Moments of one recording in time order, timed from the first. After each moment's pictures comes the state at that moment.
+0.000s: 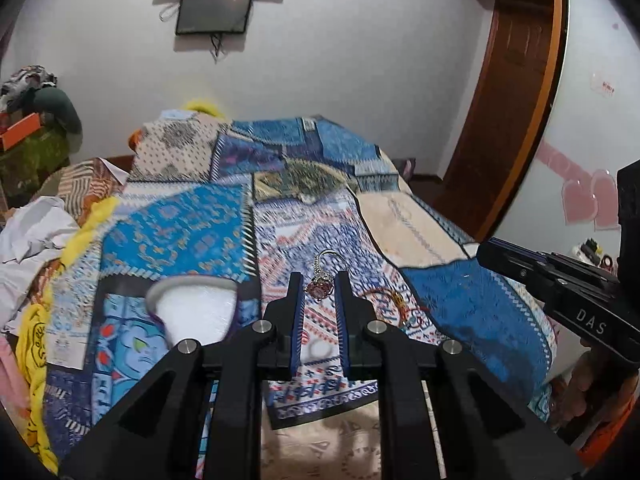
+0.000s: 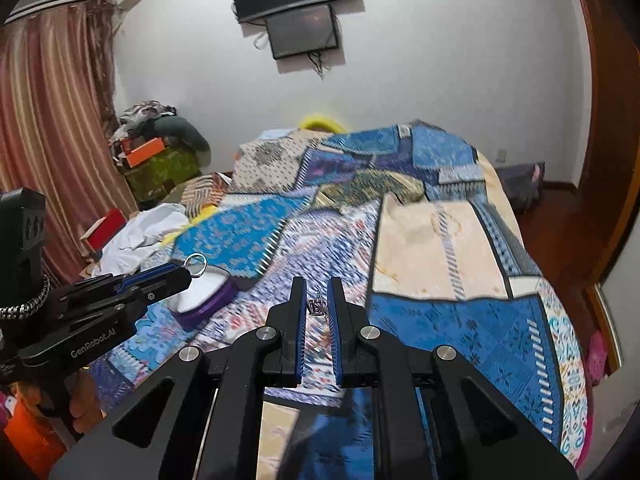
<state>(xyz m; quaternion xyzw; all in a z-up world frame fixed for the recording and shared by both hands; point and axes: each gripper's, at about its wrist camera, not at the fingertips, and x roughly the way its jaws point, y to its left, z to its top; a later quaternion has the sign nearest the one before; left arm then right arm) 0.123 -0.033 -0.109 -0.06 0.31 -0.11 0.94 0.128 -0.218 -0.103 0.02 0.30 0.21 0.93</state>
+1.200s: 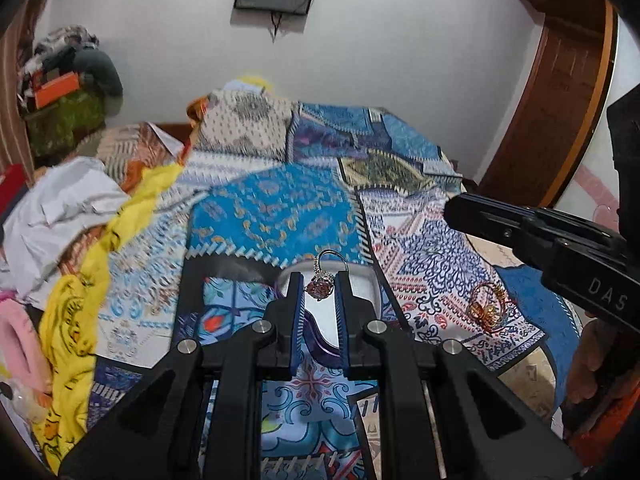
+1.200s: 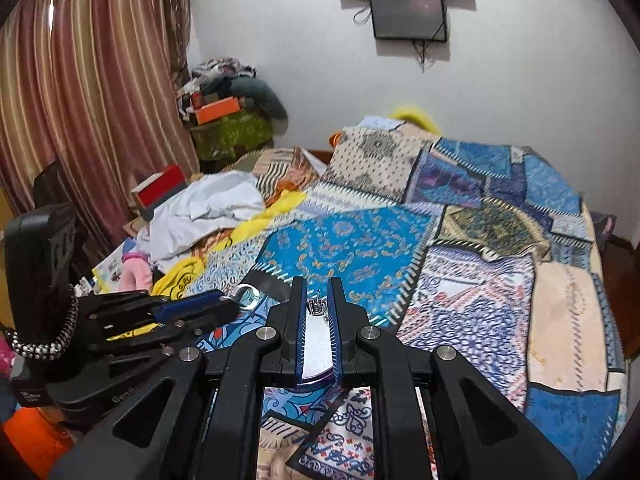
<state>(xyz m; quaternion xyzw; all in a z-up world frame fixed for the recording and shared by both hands) 0.147 0.087 -0.146 -0.10 0.35 -0.06 0.93 0.169 -0.066 -0.109 -0.05 0.32 0.33 0.89</state>
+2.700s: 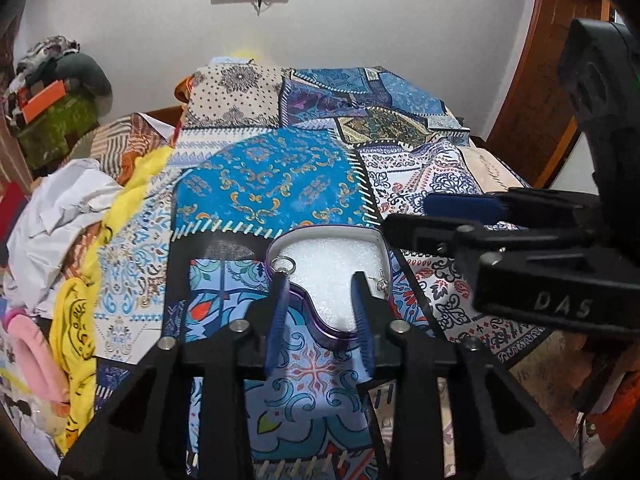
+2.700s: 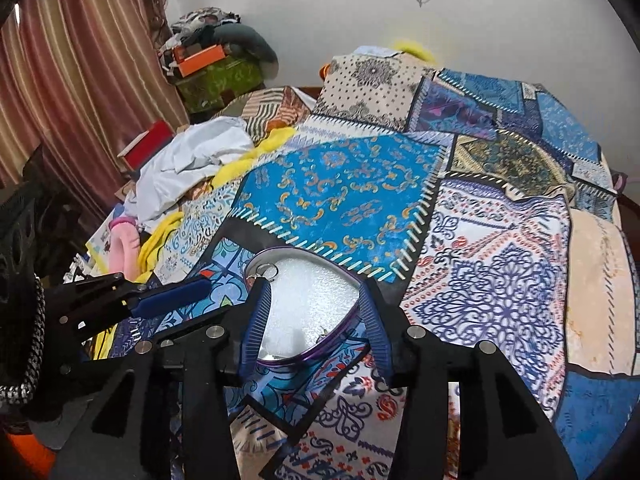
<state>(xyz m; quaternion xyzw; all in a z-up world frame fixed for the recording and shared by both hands) 0.155 0.064 -0.162 -0.04 0.40 -0.06 0.91 0.201 -0.059 -0.152 -0.06 0.42 0.31 0.85</state>
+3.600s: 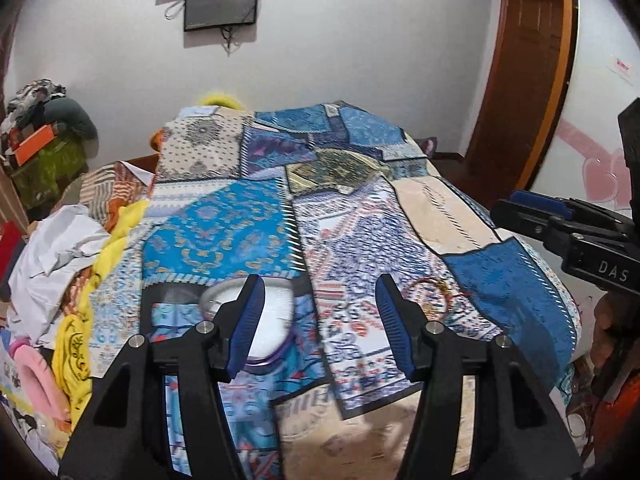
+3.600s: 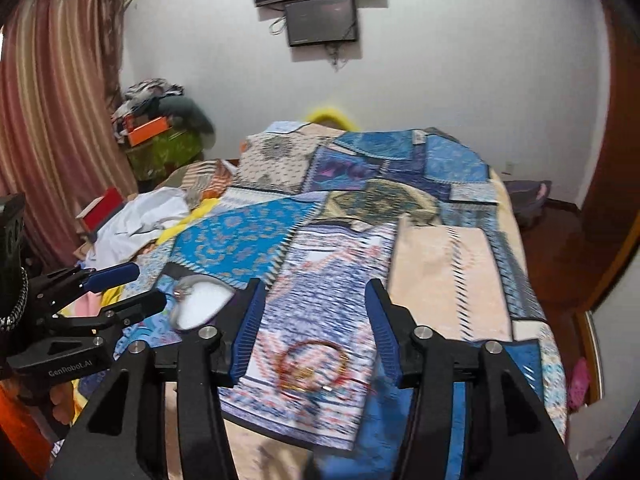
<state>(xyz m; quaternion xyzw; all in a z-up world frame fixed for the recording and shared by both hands) 0.139 -0.012 -0.106 -0.01 0.35 -0.09 0.93 0.155 -0.200 -0.089 -0.02 0.32 0.20 0.93</state>
